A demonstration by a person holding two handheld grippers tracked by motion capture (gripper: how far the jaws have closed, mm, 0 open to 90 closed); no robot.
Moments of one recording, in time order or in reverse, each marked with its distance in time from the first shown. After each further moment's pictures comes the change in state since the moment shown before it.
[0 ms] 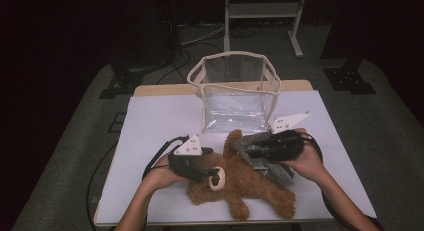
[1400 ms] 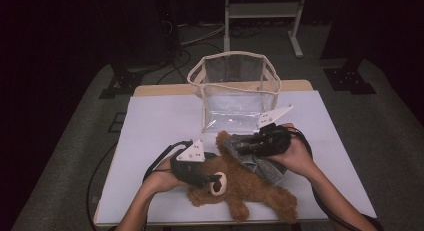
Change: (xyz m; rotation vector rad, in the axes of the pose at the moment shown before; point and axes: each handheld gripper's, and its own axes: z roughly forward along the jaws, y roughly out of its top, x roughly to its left) left arm -0.010 0.002 0.002 0.016 -0.034 0.045; right arm 0.006 0.023 0.015 0.060 0.017 0.031
